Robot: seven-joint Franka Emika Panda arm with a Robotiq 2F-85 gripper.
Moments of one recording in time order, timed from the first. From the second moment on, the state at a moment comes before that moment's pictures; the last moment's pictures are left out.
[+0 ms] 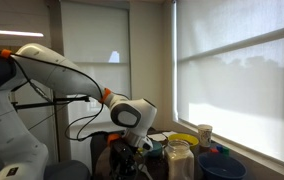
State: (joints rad) arm 0.01 -0.35 -0.19 -2.53 0.03 1.75 -0.54
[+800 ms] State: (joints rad) arm 0.01 -0.35 -0.20 -2.53 0.04 1.76 -0.54
